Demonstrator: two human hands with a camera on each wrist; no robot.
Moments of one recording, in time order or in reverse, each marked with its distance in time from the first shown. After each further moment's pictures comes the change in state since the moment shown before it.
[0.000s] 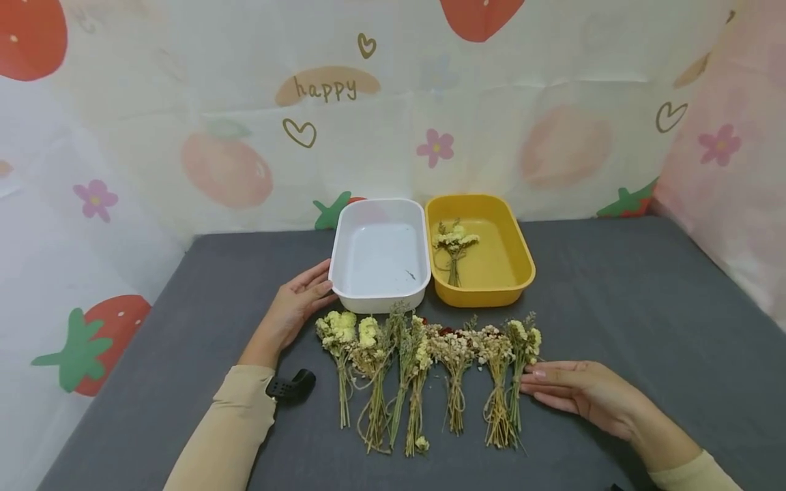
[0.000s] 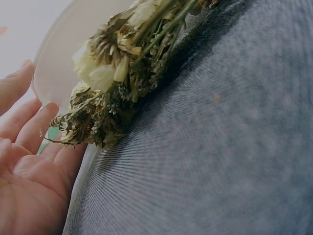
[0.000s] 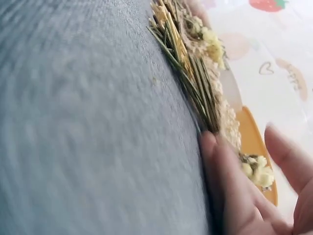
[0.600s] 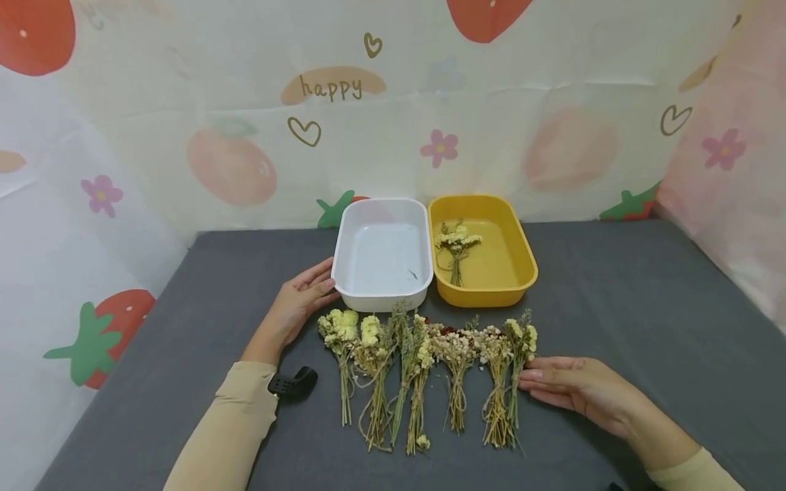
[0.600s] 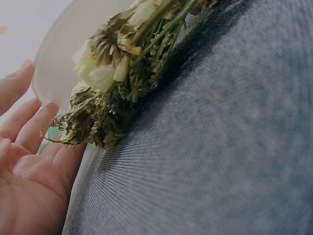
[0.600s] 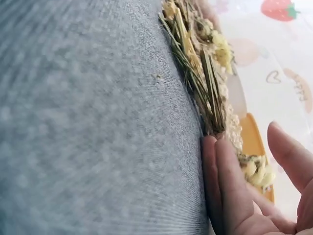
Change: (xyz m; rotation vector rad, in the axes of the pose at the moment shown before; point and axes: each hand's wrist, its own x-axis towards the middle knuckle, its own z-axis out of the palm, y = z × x) left_hand -0.002 0.001 0.000 -0.001 -0.002 0.006; right_hand 0.000 -0.007 0.002 -0.042 -0.042 -0.026
